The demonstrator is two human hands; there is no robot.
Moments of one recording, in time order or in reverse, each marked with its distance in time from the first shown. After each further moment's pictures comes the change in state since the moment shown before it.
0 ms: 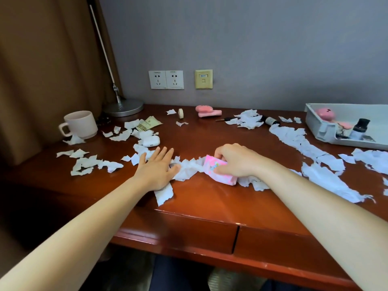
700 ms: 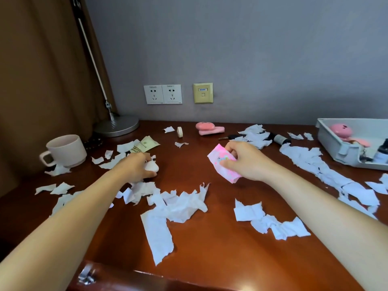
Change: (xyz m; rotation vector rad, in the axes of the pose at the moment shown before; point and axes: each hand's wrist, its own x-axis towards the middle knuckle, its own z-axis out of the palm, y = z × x) left_hand 0.104 -0.066 -0.048 -0.074 0.010 -0.114; right_hand 0.068 0.027 -0.029 0.288 0.257 0.027
